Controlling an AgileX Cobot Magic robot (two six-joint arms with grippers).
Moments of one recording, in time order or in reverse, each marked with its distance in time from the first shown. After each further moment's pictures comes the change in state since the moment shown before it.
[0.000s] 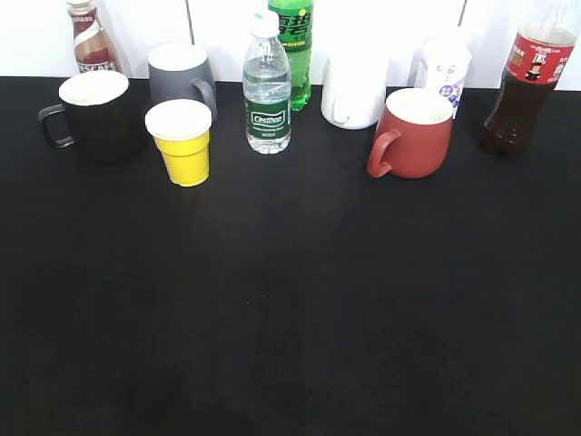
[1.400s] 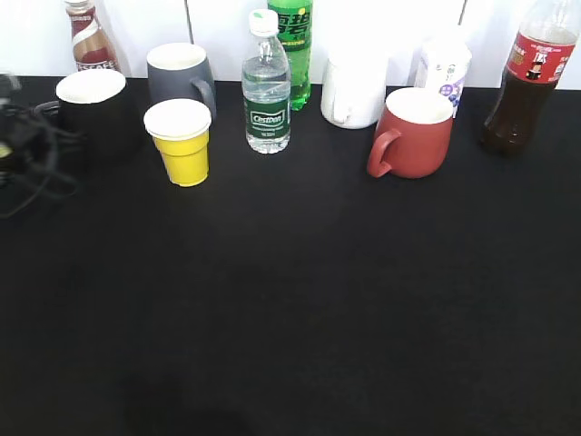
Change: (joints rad) left arm -0.001 2.098 -0.381 0.046 -1.972 -0.044; right arm 0.000 0.000 0.000 0.000 0.000 0.000
